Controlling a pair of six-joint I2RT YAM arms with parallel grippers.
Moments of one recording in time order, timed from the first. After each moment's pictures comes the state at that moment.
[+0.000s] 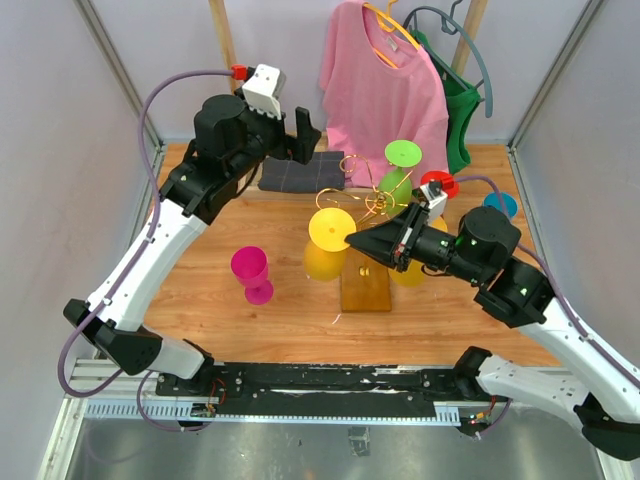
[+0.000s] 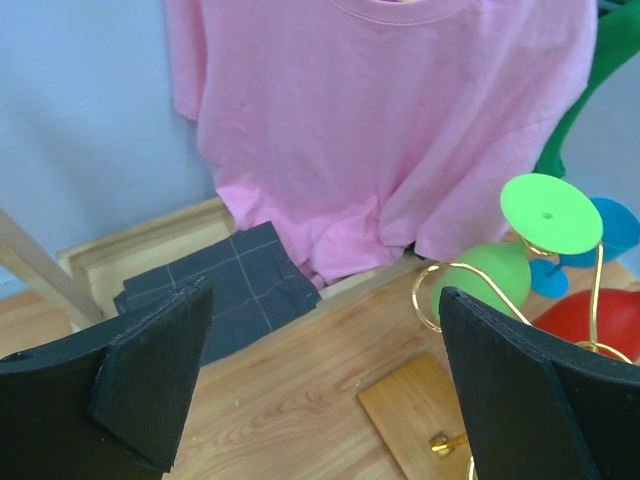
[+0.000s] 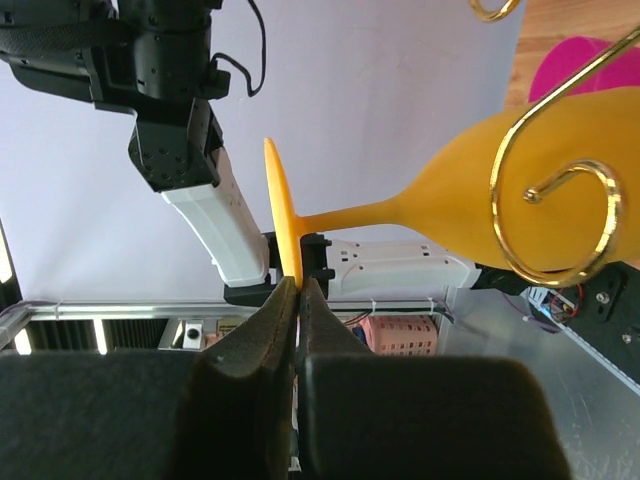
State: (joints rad) left arm -0.57 1.42 1.72 -0.39 -0.04 -0.08; right arm 0.83 0.84 1.12 -0.34 -0.23 1.43
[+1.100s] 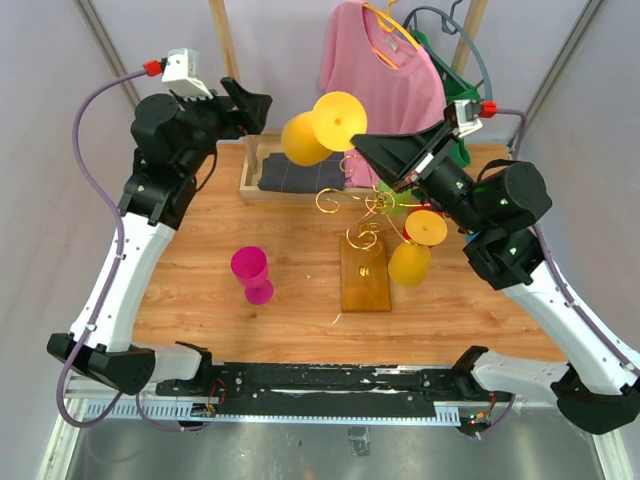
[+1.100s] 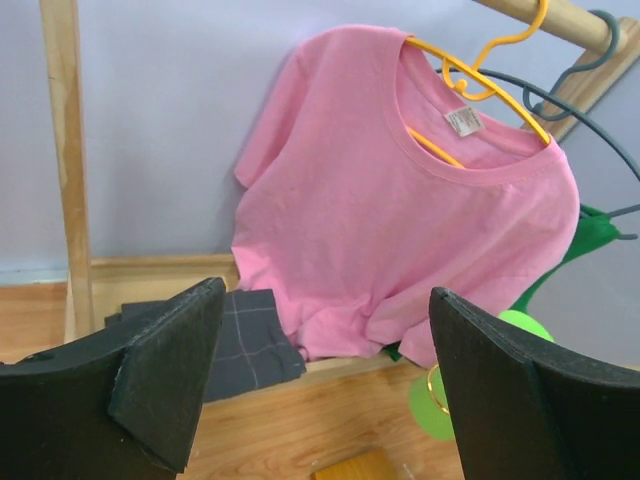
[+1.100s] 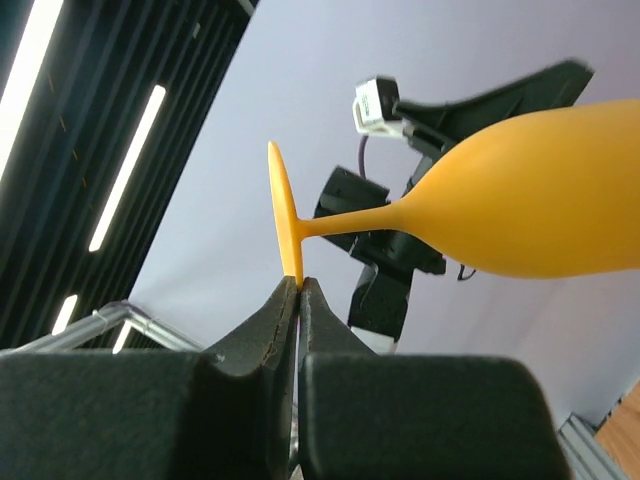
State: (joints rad) left arm -0.35 1.30 1.65 -0.25 -0.02 -0.35; right arm 0.76 1.09 1.40 0.13 -0.18 1.34
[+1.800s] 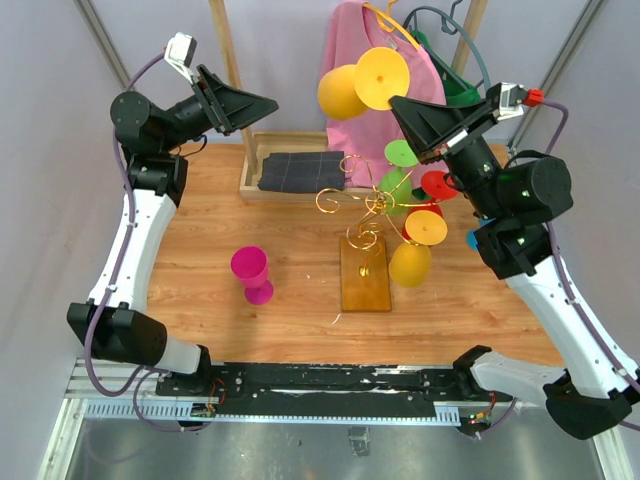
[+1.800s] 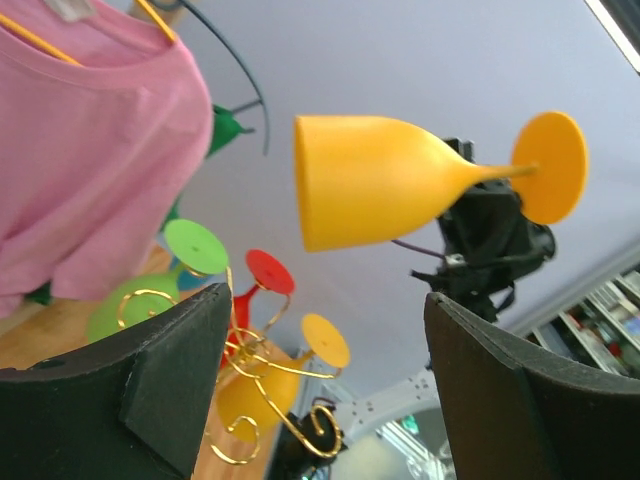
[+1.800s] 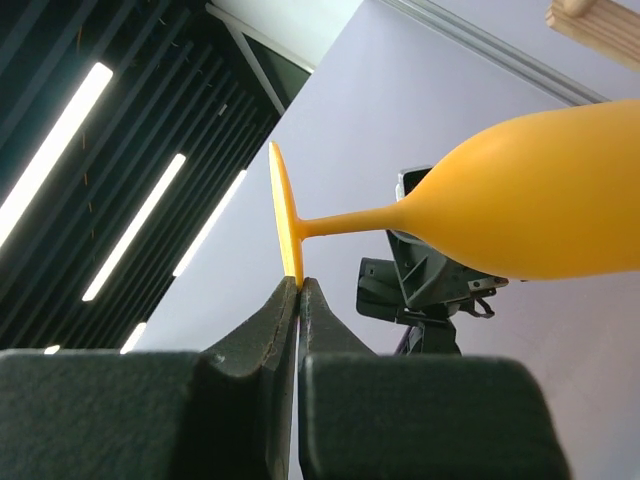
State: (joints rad) left arm -0.10 1.41 1.57 0.35 0.94 -1.19; right arm 0.57 1.07 1.41 0.26 -0.16 1.36
